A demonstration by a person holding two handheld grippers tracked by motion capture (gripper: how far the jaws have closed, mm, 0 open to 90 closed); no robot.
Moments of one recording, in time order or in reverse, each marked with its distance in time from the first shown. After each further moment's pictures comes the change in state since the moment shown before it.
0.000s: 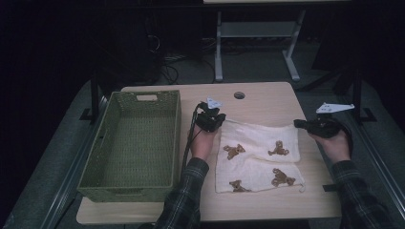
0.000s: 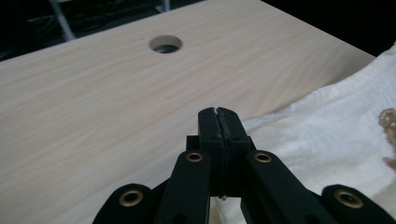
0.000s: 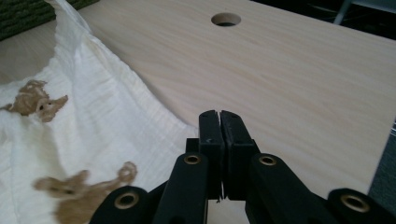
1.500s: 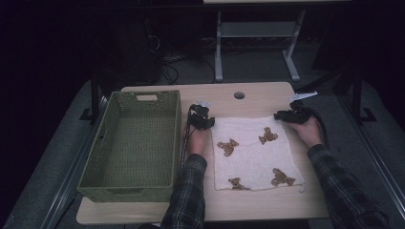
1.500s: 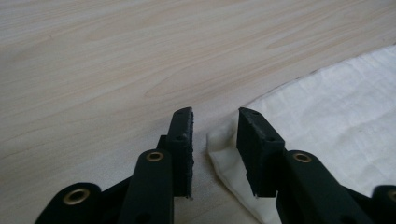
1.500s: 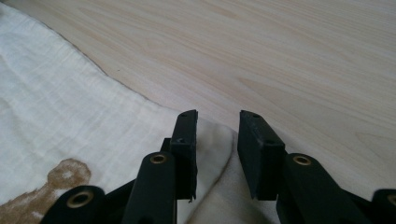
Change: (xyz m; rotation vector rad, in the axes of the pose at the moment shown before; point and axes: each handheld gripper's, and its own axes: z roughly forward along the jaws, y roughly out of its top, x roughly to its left) left arm 0.050 -0.035 0.058 0.127 0.140 -0.109; right arm -0.040 0.016 0.109 0.139 -0.036 0.083
